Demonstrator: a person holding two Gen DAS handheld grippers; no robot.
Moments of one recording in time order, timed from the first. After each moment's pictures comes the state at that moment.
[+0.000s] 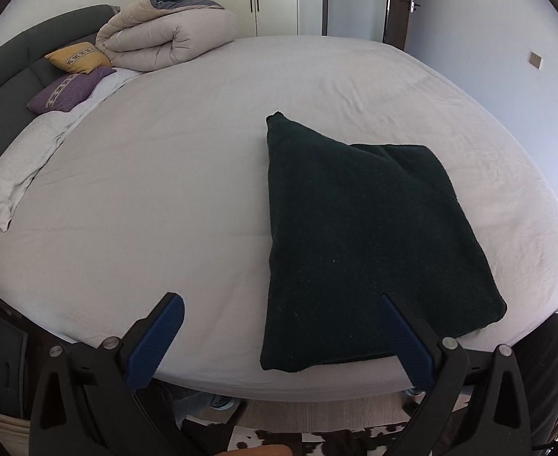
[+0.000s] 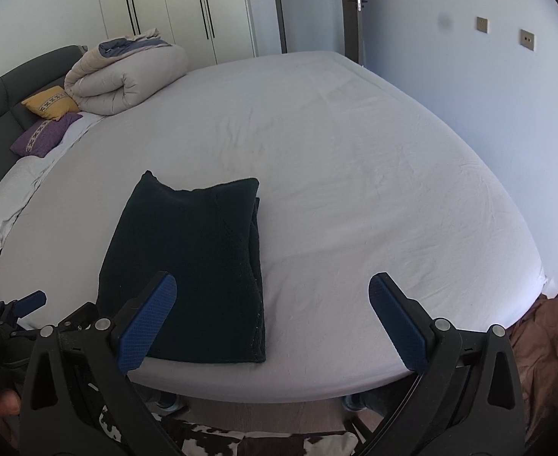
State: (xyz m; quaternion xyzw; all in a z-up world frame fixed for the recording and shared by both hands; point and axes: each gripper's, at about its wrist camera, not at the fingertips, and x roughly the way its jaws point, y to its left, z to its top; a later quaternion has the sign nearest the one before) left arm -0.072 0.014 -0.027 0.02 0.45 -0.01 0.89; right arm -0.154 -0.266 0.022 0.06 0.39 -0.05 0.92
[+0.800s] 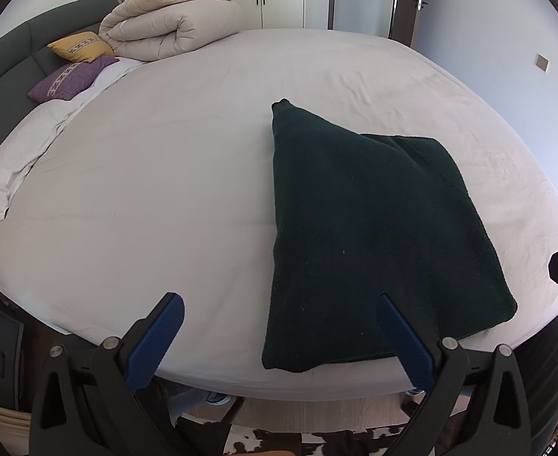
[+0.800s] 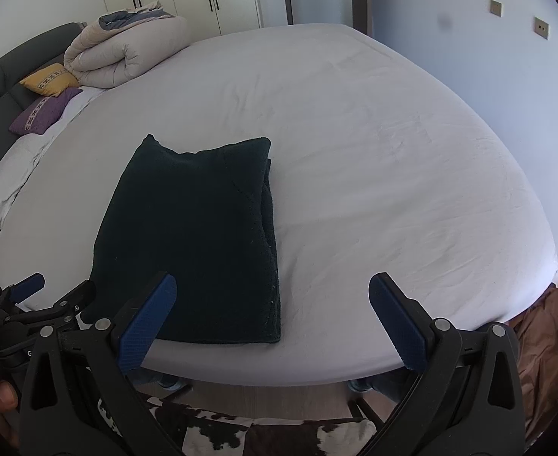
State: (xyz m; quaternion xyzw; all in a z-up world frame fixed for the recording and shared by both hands) left arm -0.069 0.022 -0.033 0.01 0.46 -0.01 0.89; right arm -0.153 -0.253 0.006 0.06 0.43 -0.04 0.90
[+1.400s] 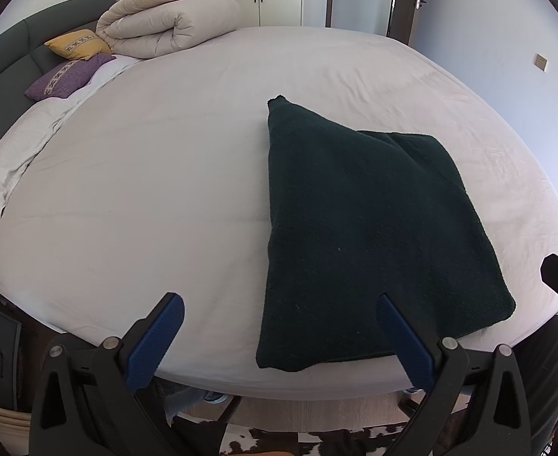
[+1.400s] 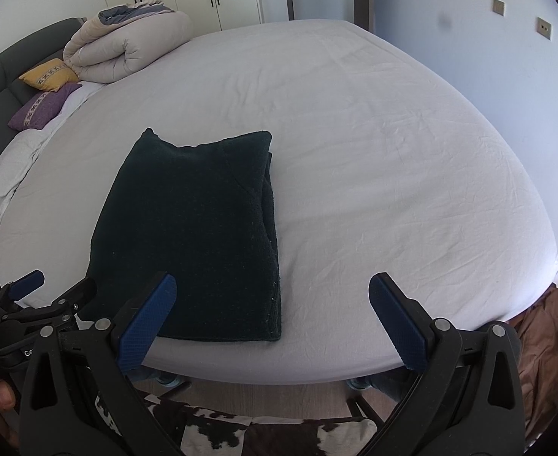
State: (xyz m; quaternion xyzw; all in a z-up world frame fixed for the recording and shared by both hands) left arm -0.069 0.021 -0.038 0.01 0.46 -0.01 0.89; right arm -0.141 -0.244 0.000 0.05 0.44 -0.04 0.90
